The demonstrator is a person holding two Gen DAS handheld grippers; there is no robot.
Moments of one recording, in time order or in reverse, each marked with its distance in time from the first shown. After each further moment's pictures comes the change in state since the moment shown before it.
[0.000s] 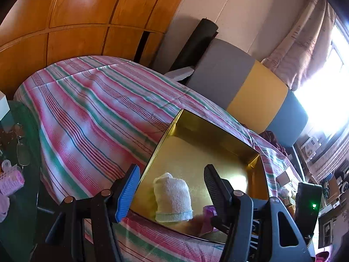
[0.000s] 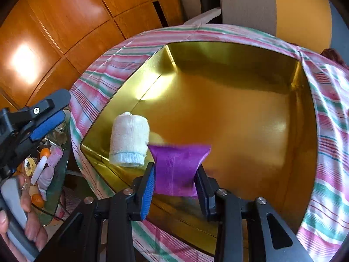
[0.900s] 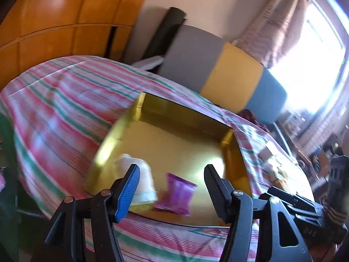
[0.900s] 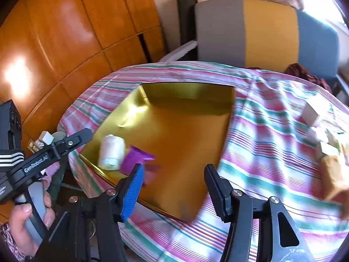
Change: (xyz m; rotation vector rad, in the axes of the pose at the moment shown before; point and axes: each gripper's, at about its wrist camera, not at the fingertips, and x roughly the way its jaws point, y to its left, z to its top) left arm 0.003 -0.051 -0.027 0.150 0.061 -0.152; right arm -0.118 -0.054 -0.036 0.024 -0.216 -0.140
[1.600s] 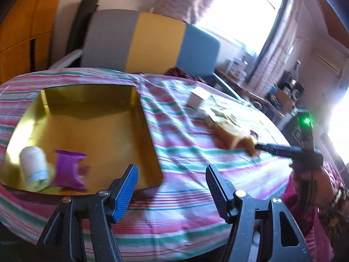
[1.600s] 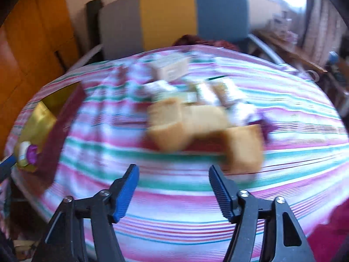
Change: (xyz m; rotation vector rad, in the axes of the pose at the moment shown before) left arm 0.005 -0.133 -0.065 0.348 0.168 -0.287; right arm -0.101 -0.231 -0.078 0.286 0.019 -0.397
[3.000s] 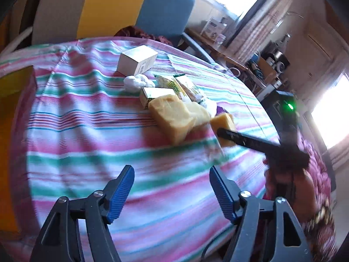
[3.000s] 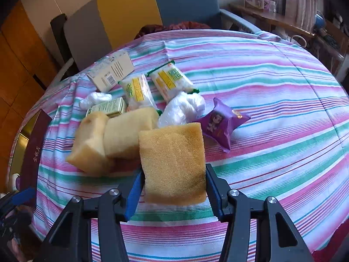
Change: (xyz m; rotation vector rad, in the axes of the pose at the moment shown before) left arm 0.151 -0.124 0.041 0.006 0.268 -0.158; right arm 0.056 -0.091 0.019 0.161 0.079 0.038
